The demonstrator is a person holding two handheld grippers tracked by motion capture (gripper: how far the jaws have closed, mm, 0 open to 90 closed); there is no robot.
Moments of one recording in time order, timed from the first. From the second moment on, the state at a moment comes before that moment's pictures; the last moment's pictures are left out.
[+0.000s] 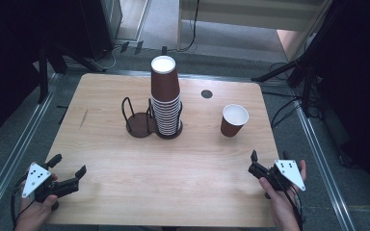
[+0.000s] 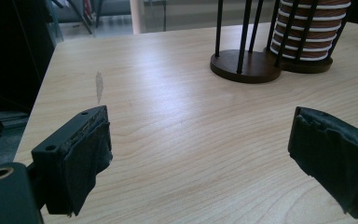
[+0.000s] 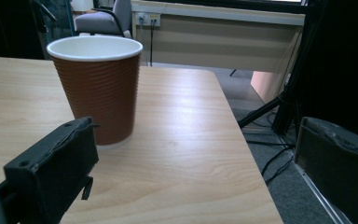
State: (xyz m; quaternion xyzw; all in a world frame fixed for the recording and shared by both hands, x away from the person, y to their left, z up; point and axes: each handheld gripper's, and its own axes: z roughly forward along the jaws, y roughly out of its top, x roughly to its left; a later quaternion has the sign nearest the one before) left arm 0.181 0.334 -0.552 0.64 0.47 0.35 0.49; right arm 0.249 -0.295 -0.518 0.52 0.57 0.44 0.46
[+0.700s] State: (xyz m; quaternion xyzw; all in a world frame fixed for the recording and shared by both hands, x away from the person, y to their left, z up) left arm 0.180 0.334 -0.552 0.64 0.48 0.35 0.49; right arm 0.219 -0.324 -0.530 0.53 0.57 0.43 0.45
